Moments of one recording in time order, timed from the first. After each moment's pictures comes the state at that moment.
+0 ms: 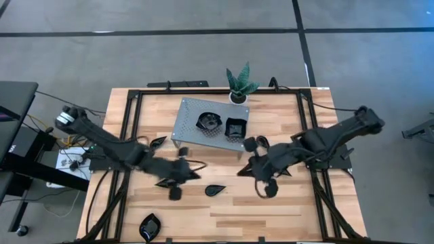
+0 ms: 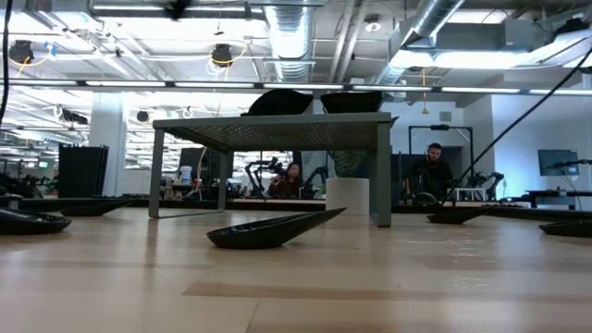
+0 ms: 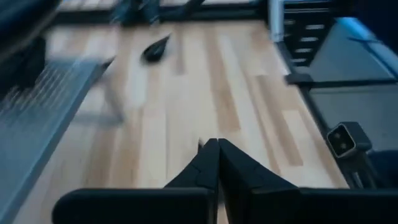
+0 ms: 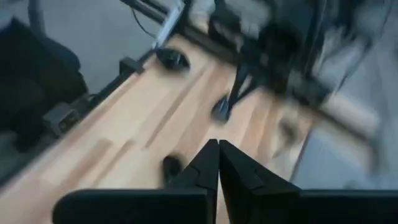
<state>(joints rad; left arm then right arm) -0.49 1.29 0.92 -0.17 -0.30 -0.13 0.40 1.37 1.40 -0.60 0.16 -0.29</state>
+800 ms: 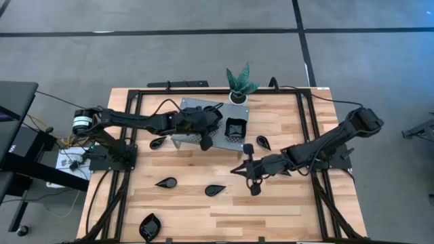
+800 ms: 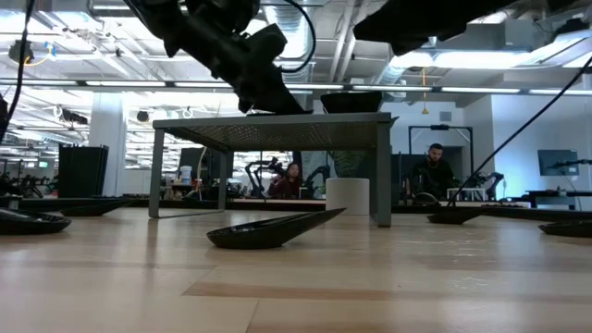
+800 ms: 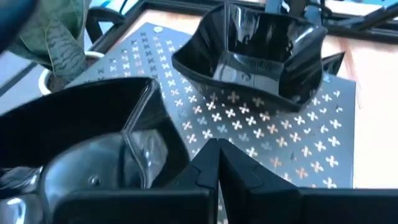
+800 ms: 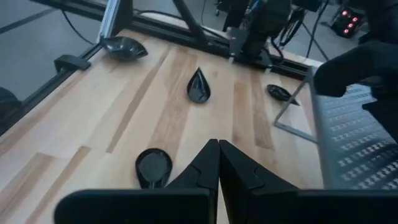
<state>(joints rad) 0.12 1.53 0.92 0.10 -0.10 -0.01 0.40 1.37 0.74 0.25 0.32 -0.11</state>
